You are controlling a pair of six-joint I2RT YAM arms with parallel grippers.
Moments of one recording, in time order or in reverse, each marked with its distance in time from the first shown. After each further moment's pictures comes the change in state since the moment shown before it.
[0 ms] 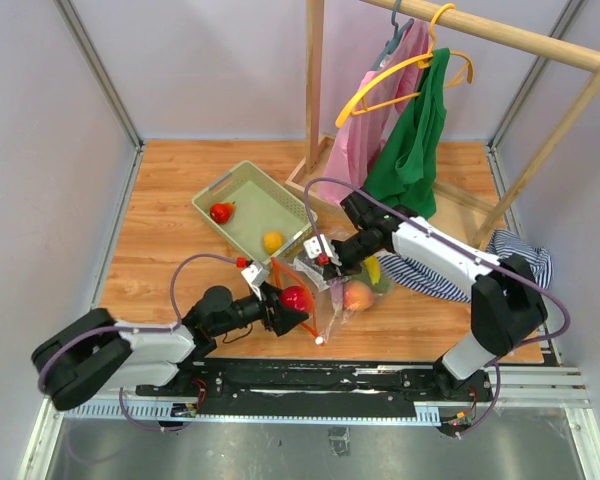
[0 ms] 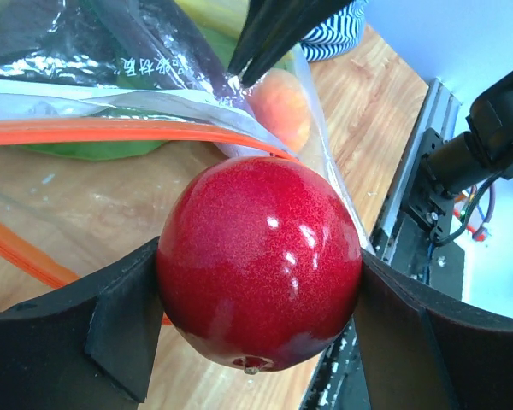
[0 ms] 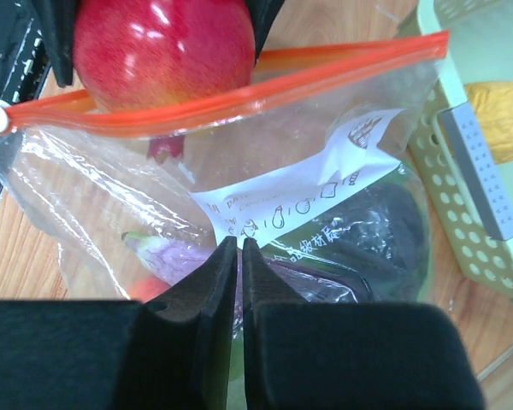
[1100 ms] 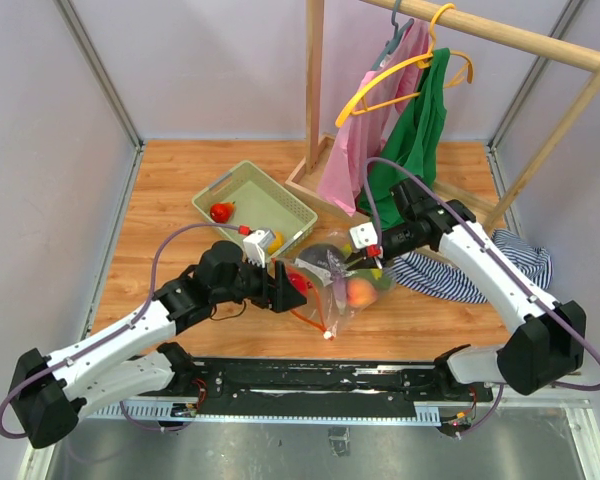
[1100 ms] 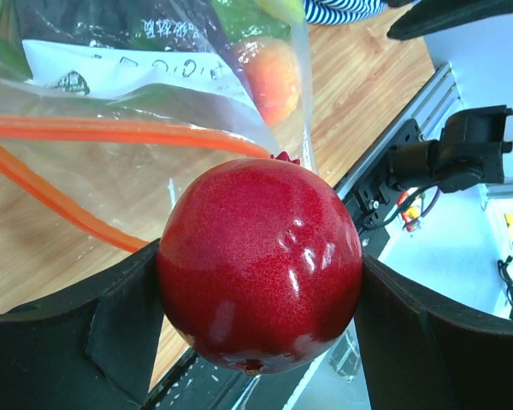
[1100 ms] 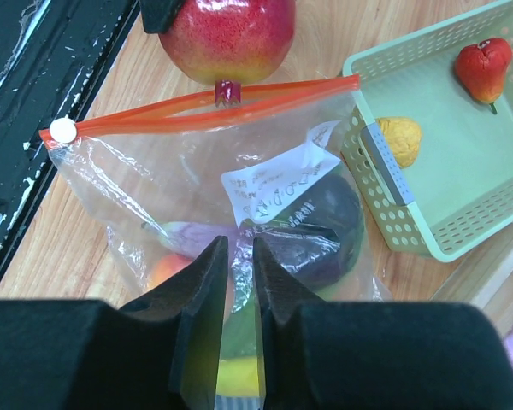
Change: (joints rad) left arm 0.060 -0.349 0.548 -1.275 0.043 -0.167; right arm -0.192 -0.270 -0.001 -0.216 -0.217 -0.198
